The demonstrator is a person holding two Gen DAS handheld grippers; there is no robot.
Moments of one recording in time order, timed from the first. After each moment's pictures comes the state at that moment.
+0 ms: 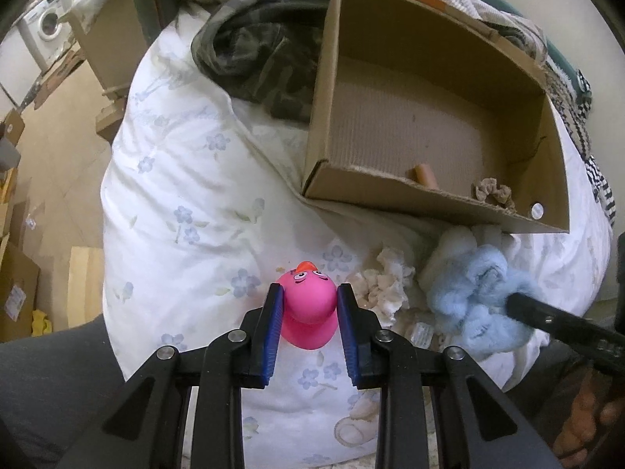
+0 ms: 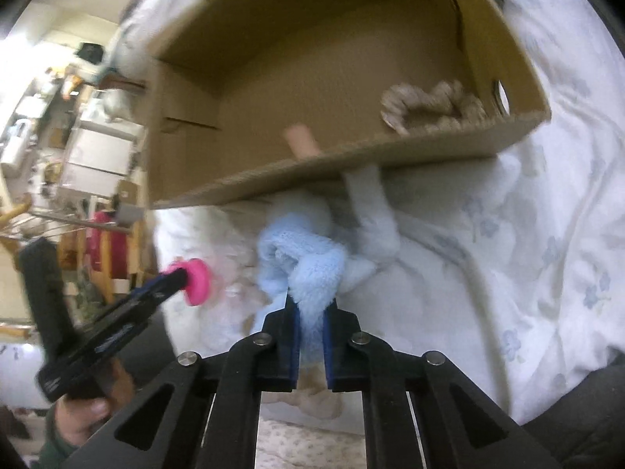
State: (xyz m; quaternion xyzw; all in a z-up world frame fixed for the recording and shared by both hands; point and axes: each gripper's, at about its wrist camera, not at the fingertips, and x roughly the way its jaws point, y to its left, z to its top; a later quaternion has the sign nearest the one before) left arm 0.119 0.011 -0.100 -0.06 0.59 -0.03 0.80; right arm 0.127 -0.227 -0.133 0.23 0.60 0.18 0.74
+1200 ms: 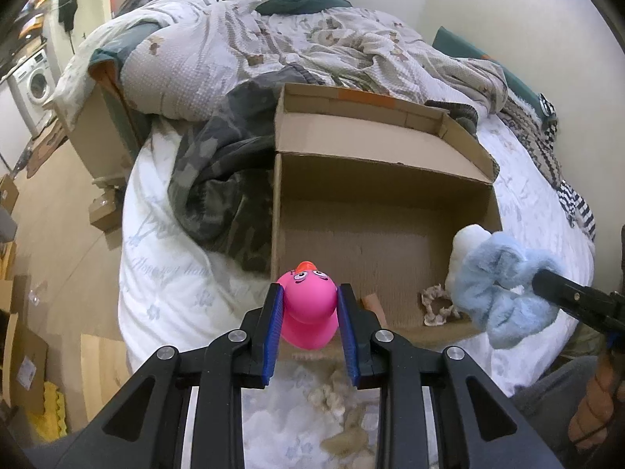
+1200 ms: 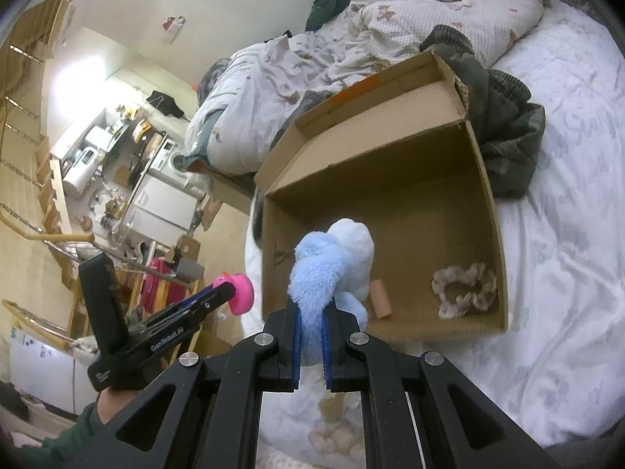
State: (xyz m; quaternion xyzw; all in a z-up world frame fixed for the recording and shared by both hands) left arm 0.188 -0.011 -0.002 -0.03 0.50 -0.07 0.87; right arm 0.176 -0.273 -0.033 0.28 0.47 0.23 0.81
